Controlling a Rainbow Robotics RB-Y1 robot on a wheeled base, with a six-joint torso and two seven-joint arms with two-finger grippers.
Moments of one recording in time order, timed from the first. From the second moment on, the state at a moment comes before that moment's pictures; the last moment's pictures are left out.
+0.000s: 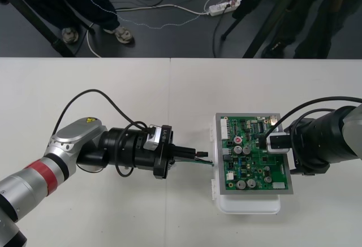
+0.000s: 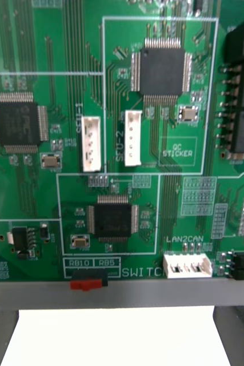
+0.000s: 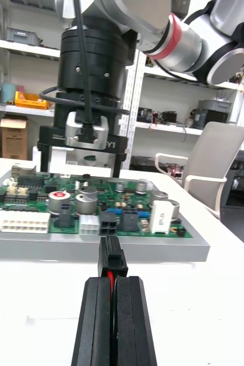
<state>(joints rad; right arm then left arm) -0.20 -0.81 0.24 -2.10 2.37 -1.57 -0.60 -0.57 0.45 -0.74 -0.92 -0.66 -1.33 -0.62</state>
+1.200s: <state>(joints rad) -0.22 -0.81 0.24 -2.10 2.32 -1.57 -0.59 -0.61 0.45 -0.85 -0.95 -0.59 -1.24 -0.52</state>
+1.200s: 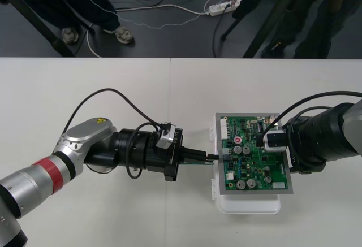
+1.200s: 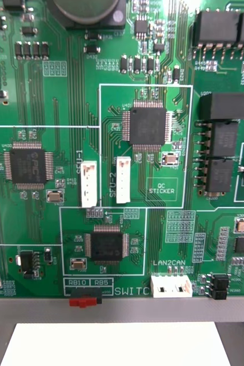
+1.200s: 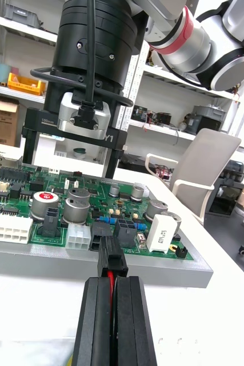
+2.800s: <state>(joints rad) -0.22 -0.81 0.24 -2.10 2.31 -1.57 -0.58 -0.63 0.45 -0.88 -0.97 -0.61 -1.19 -0.50</state>
